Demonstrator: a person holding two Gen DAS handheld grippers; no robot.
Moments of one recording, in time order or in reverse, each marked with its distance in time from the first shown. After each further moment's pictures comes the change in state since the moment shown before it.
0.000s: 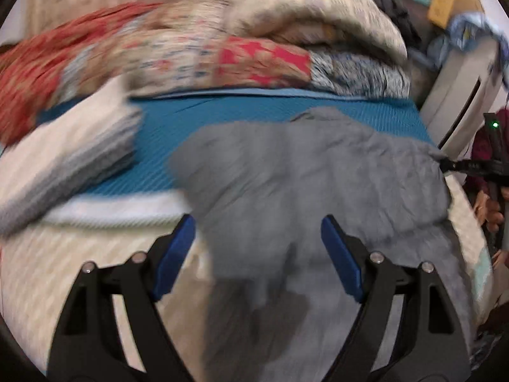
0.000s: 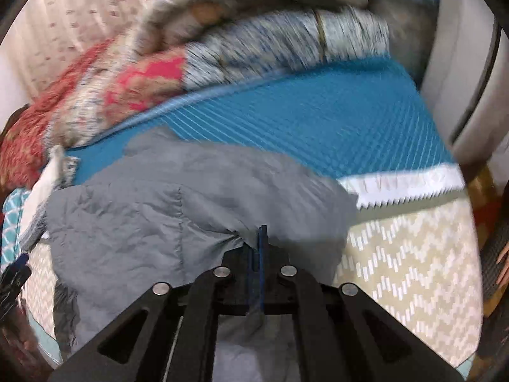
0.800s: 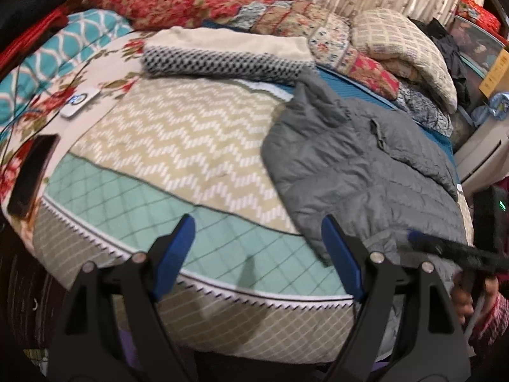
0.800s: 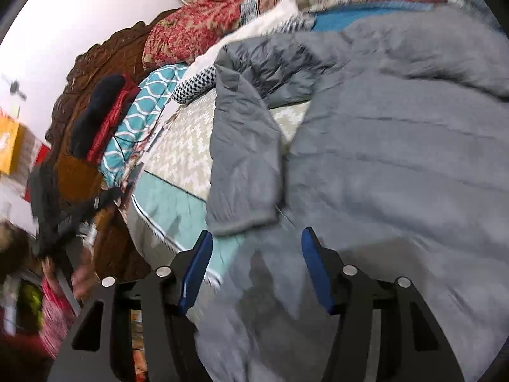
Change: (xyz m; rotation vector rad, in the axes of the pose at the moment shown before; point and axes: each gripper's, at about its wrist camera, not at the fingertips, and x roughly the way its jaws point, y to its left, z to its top) left arm -0.244 0.185 -0.257 -0.408 -0.027 0.138; right arm -0.025 0.316 -0.279 -0.324 0.238 0.616
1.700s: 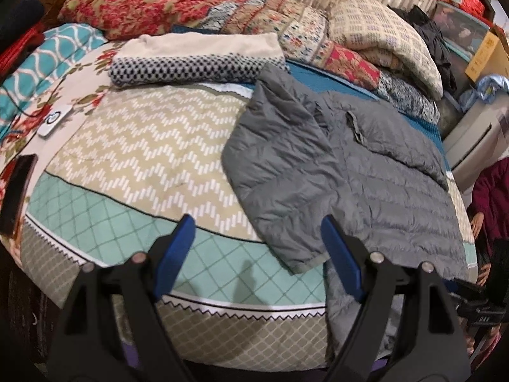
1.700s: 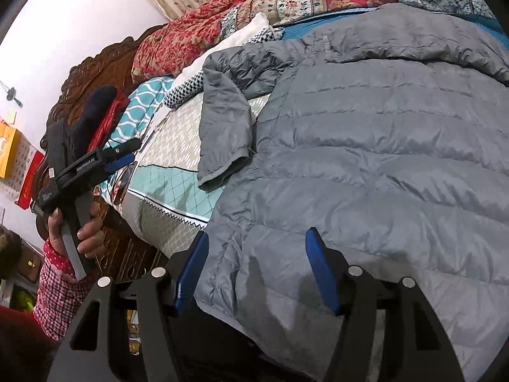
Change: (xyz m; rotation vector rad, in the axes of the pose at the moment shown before) left arm 0.010 -0.052 0.009 0.087 0.014 -0.042; right arm -0.086 -0.004 -0.093 0.041 -0.097 -0.094
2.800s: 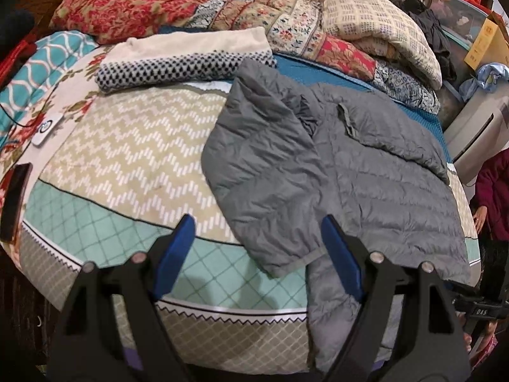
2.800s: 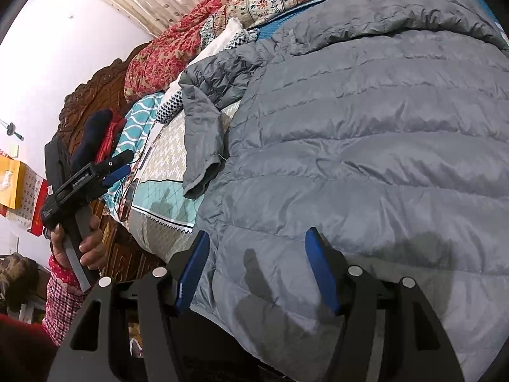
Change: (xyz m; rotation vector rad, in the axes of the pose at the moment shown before) left arm 0.008 -0.028 0.010 0.023 0.031 0.018; right arm -0.010 -0.051 -0.003 0.120 0.000 0.059
